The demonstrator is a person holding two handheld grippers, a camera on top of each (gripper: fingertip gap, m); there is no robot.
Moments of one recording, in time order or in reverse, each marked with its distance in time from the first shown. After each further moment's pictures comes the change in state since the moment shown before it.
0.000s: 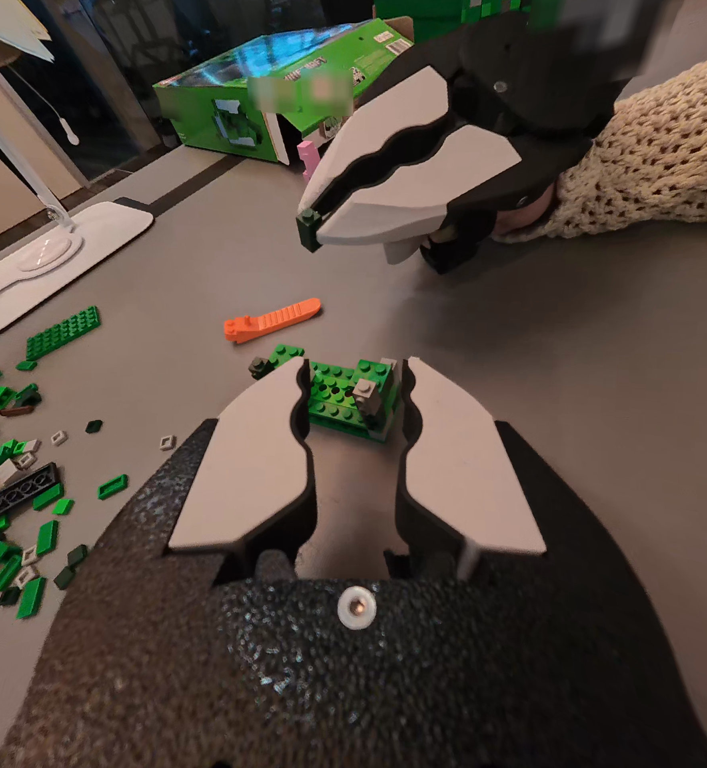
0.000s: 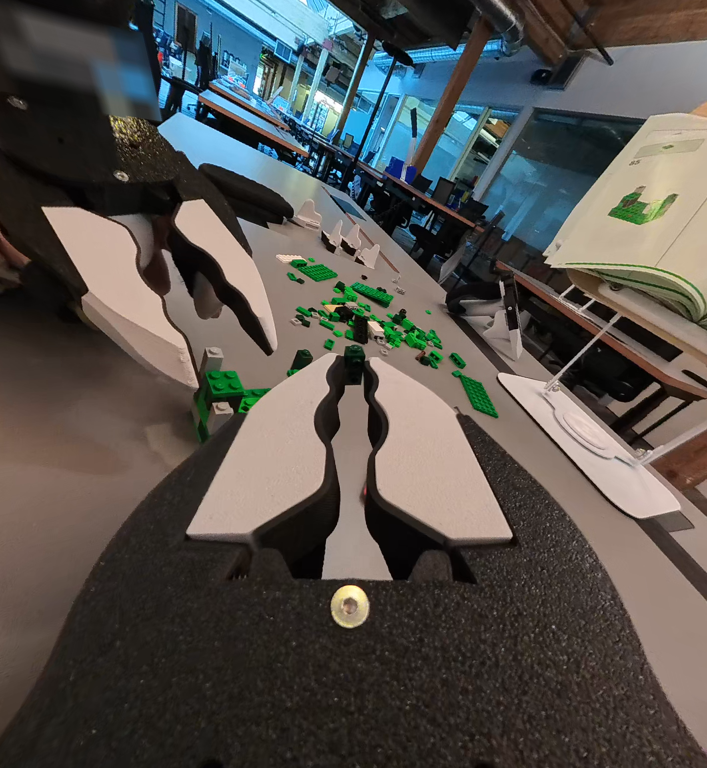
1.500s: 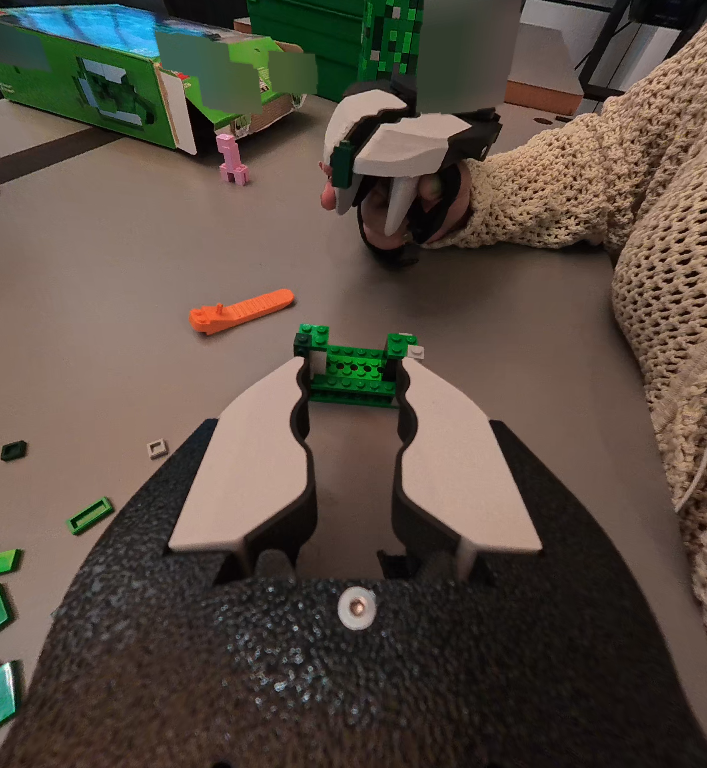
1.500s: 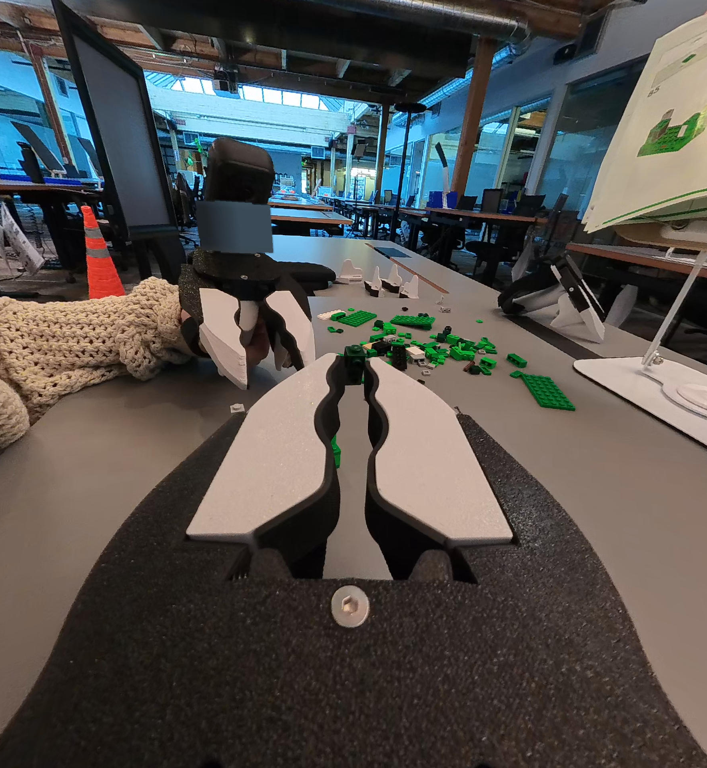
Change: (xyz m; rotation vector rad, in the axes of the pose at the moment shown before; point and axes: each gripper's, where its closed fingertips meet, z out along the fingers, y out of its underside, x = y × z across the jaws) left arm -0.028 0.007 -0.017 0.050 0.419 -0.160; right arm 0.017 -0.012 -0.006 0.131 -0.109 0.363
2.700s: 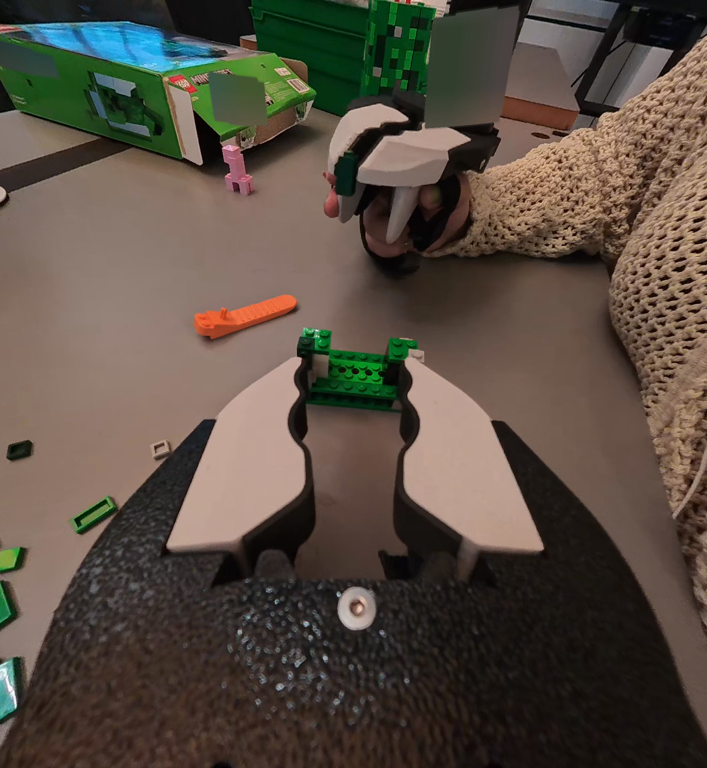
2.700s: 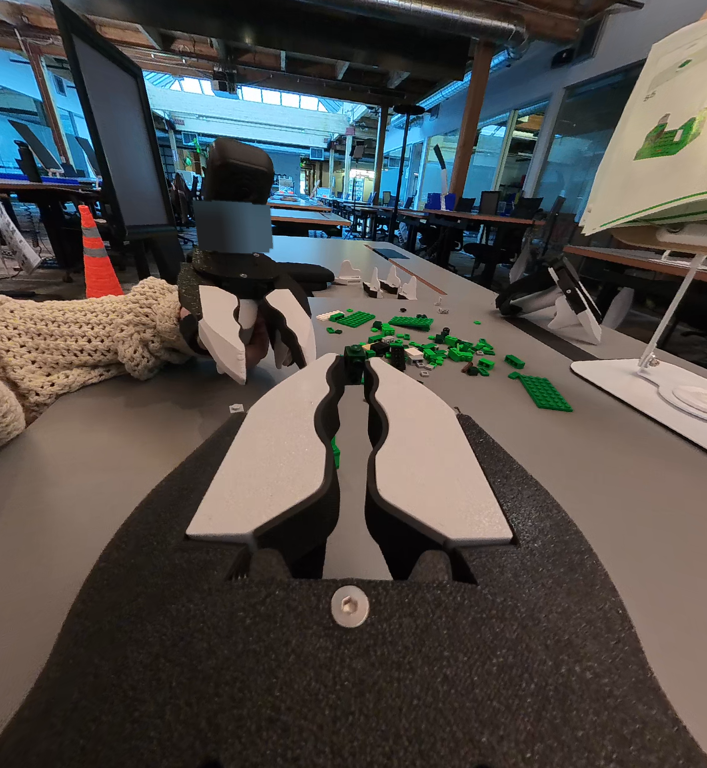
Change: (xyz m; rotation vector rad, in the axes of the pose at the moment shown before) left arm 0.000 -0.003 -0.002 0.024 -0.002 -0.007; right arm -0.001 -0.001 0.000 0.003 0.004 -0.007
